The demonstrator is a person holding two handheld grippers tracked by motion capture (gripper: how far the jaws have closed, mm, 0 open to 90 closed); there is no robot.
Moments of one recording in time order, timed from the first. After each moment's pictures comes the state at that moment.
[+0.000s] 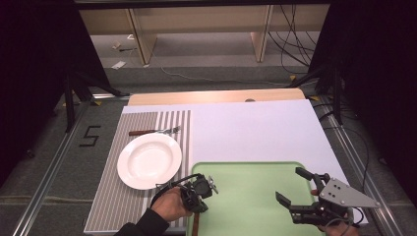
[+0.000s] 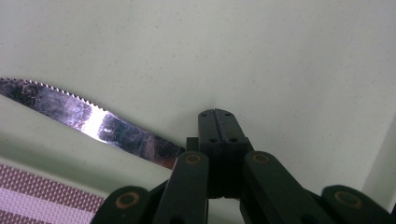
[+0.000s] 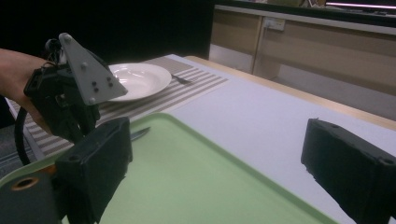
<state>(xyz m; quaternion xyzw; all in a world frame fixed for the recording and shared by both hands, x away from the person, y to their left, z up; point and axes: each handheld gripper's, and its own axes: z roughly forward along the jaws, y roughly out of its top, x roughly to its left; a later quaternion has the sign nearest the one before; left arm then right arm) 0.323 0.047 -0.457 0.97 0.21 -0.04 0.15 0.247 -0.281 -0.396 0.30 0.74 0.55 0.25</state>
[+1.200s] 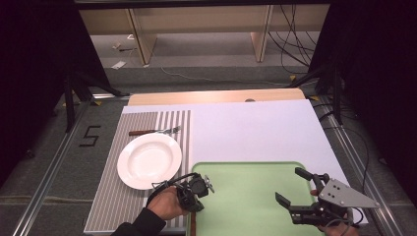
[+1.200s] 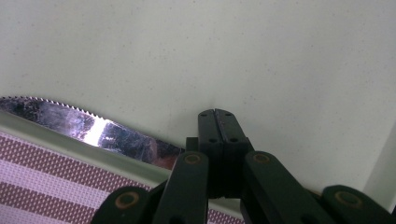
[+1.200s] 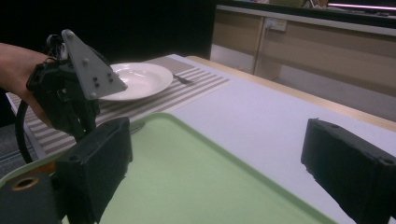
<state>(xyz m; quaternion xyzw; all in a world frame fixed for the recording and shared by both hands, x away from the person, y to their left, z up) 0.327 0.056 -0.457 0.97 0.20 -0.04 0.15 0.246 -0.280 -0.396 0.29 0.74 0.55 0.25</state>
